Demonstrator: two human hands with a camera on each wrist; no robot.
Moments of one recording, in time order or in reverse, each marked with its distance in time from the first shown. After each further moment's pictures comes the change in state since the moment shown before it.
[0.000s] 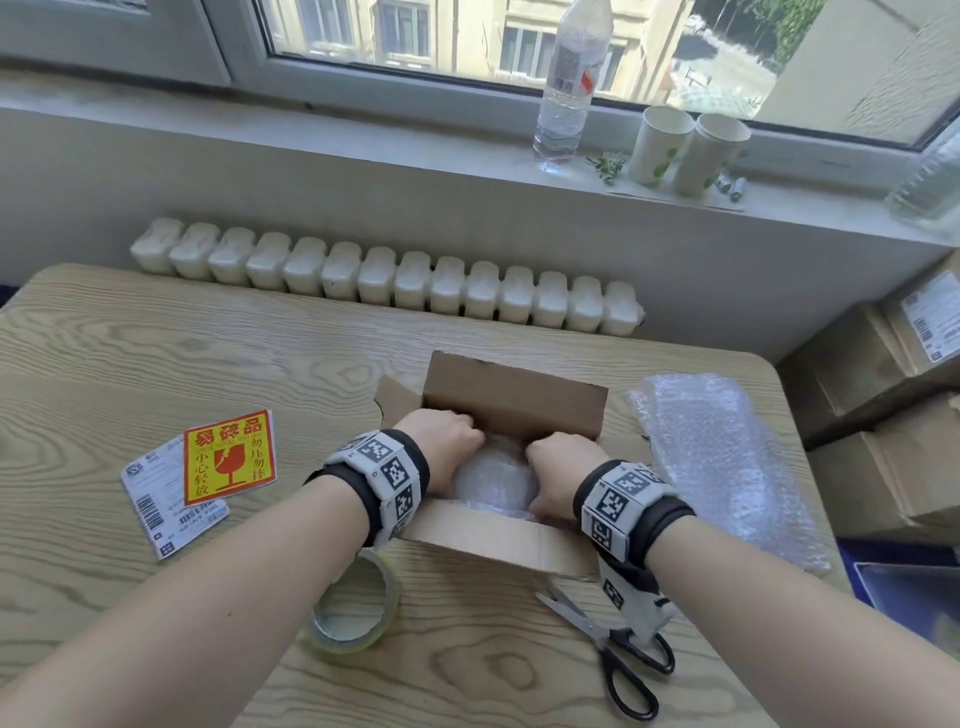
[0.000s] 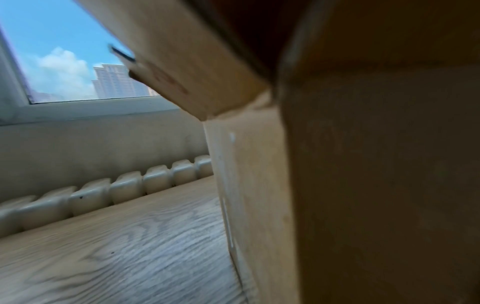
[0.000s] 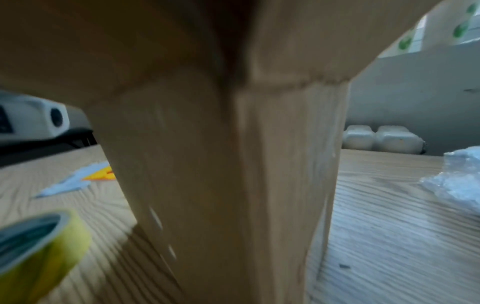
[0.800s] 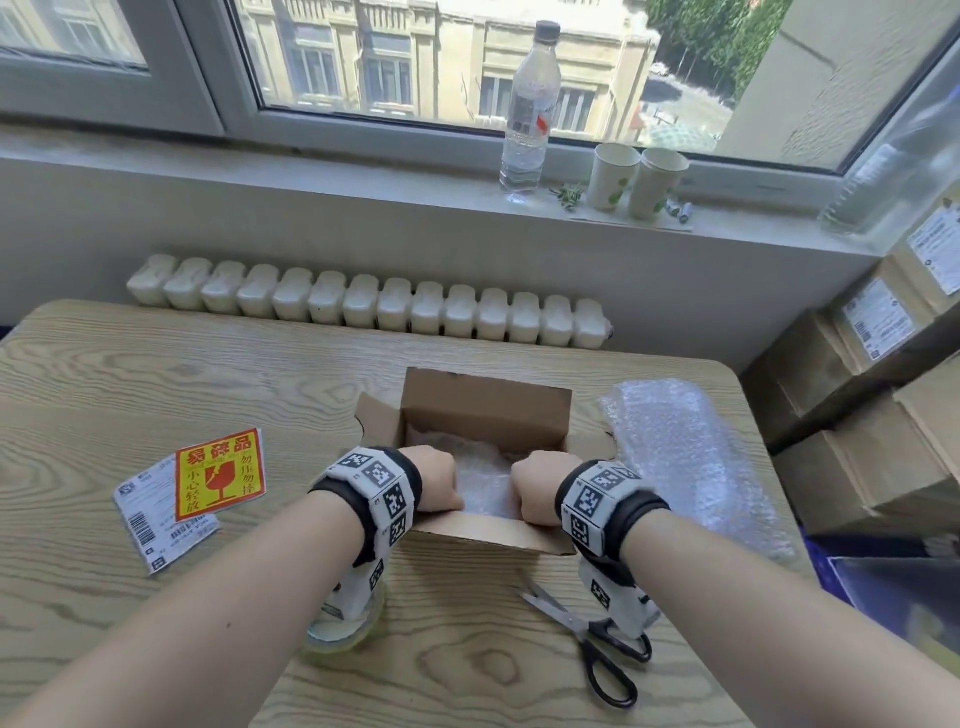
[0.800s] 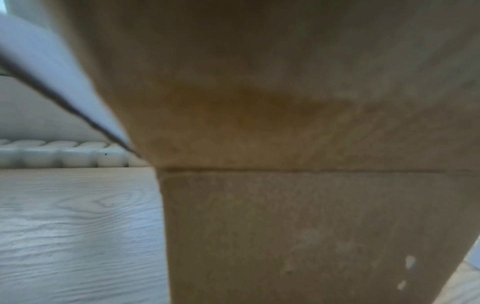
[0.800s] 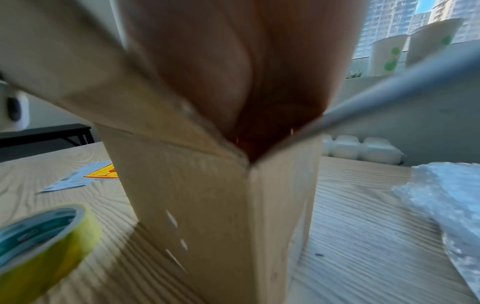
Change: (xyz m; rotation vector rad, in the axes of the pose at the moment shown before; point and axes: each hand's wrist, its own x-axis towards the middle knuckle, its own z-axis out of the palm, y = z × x) left_hand -0.015 0.032 -0.008 -0.278 -0.293 -0.232; right_hand -0.032 -0.006 -0.007 -0.056 -0.163 -0.018
